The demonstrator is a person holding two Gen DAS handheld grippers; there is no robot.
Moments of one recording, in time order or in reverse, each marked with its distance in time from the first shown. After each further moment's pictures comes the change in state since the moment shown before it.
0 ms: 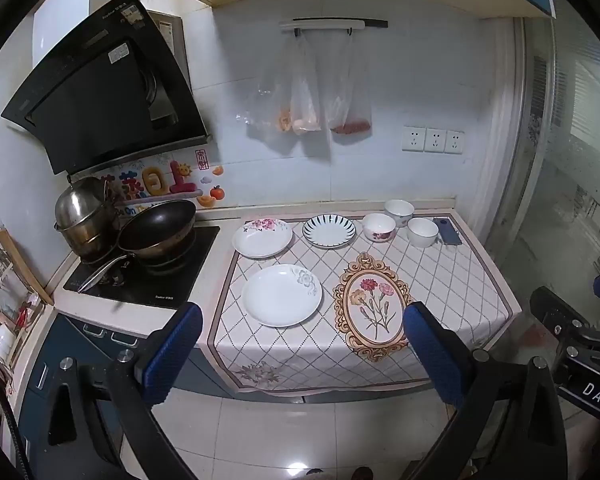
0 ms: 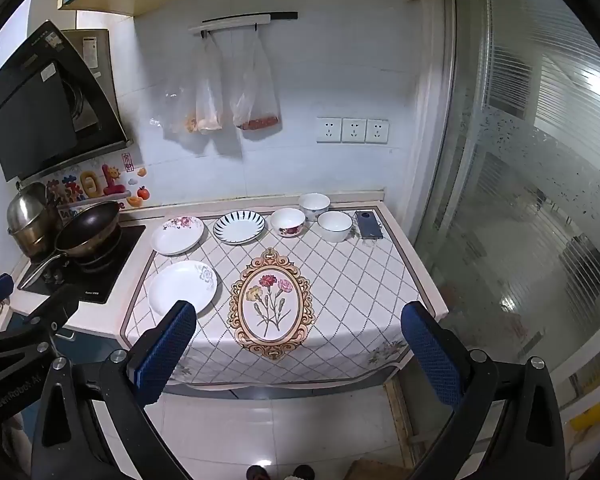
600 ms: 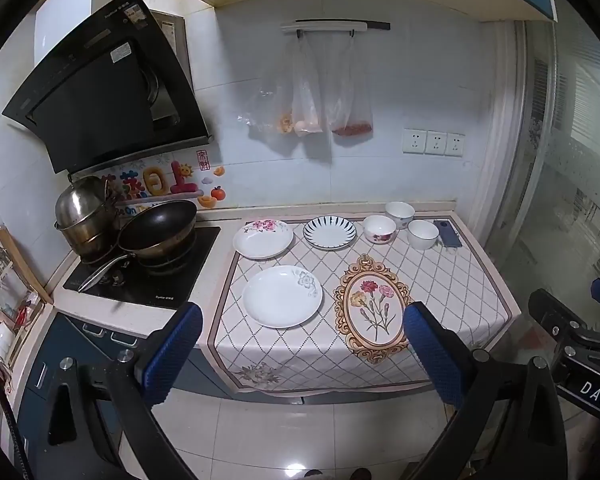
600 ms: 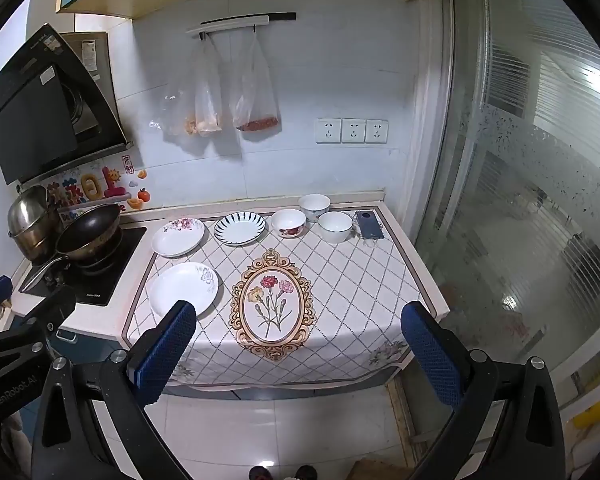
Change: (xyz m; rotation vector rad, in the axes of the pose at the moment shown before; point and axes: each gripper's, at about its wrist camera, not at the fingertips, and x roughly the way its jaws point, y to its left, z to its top) left arm -0.002 -0.003 0.003 -0.012 0.000 -0.004; right arm -0.001 0.001 0.001 0.001 -0.005 0.005
